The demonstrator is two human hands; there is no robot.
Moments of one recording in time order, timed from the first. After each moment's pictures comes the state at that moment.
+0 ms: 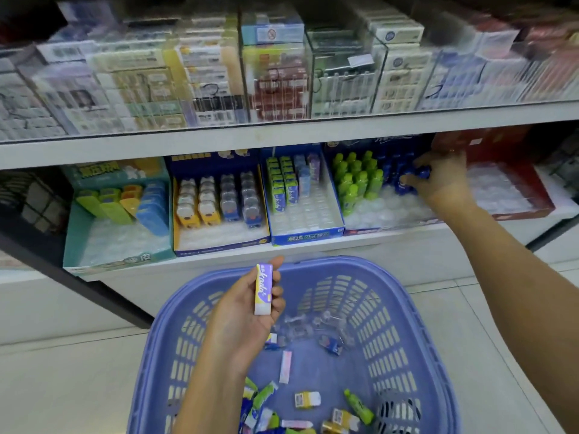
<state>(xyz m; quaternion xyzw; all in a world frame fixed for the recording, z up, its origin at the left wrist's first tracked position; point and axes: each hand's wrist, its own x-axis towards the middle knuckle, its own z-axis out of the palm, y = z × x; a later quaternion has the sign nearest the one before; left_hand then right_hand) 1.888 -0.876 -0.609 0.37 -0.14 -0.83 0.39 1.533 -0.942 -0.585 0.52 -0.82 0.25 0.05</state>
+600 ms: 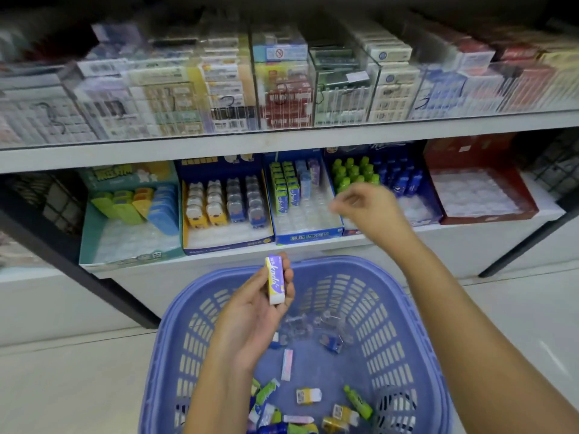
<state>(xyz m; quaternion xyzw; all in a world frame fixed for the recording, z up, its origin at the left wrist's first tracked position) 1.890 -0.863 -0.602 0.30 -0.10 -0.85 0.42 1.671 -0.904 -0.559 0.54 -0.71 0.39 -0.21</state>
